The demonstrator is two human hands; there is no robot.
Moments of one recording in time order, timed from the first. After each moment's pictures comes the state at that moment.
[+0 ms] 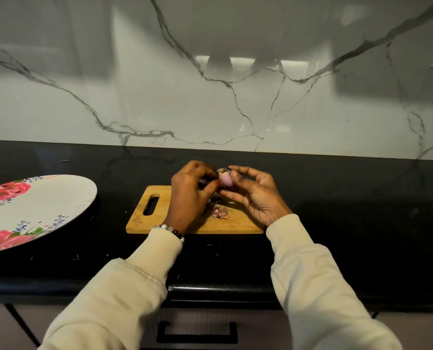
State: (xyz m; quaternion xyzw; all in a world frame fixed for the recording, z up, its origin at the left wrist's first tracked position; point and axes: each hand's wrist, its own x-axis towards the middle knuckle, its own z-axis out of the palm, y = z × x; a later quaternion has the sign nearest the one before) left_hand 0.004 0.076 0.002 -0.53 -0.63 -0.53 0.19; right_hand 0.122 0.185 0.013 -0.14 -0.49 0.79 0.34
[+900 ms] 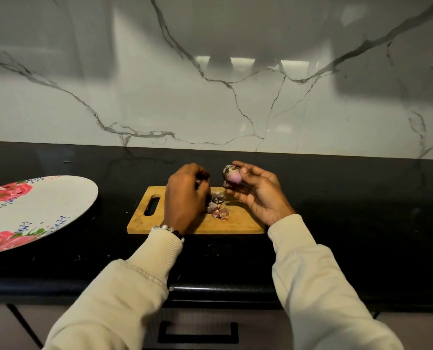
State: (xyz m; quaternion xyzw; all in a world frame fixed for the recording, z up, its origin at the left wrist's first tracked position) left_hand 0.007 0.071 0.006 -0.44 -0.73 -0.50 0.14; right_hand 0.126 0.189 0.016 -0.16 -0.49 0.78 0.35
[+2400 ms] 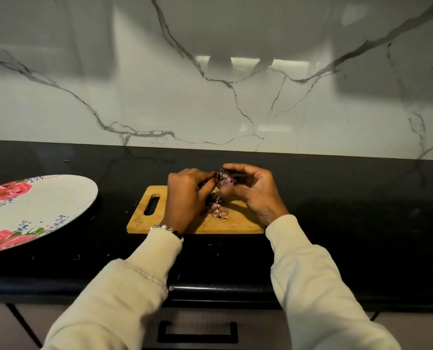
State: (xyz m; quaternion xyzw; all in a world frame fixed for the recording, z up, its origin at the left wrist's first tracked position) left_hand 0.003 0.071 0.004 -0.52 -0.67 -0.50 0.20; right_hand 0.126 0.189 0.007 -0.11 -0.68 0.62 0.38
